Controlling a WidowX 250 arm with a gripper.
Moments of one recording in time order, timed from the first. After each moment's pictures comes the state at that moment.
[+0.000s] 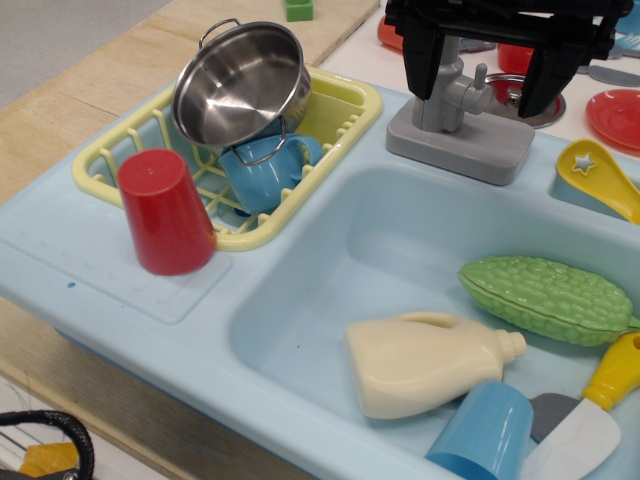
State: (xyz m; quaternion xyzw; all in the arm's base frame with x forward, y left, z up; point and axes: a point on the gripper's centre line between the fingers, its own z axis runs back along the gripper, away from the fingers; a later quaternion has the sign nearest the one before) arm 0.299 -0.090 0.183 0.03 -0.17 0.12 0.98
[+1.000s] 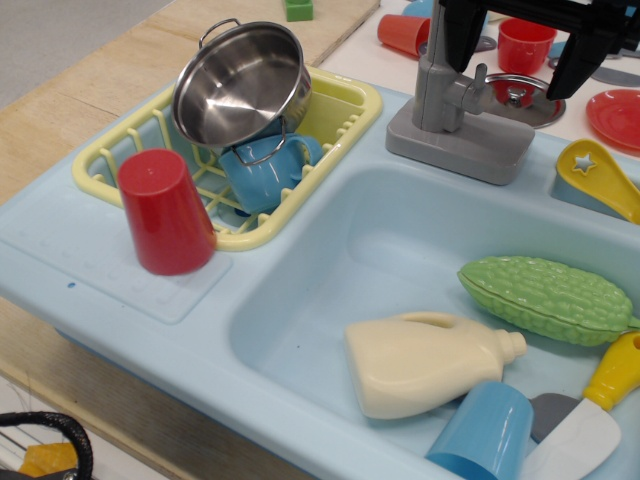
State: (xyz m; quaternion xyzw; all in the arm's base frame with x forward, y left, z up) arm 0.331 -0.100 0.182 0.05 -0.18 0.05 0.98
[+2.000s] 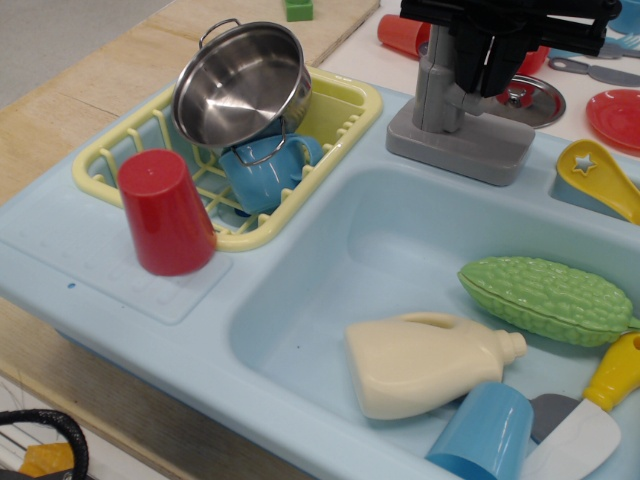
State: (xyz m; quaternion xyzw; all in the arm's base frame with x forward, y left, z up) arm 0.324 -0.085 0.167 0.03 -0.18 0.11 0.98
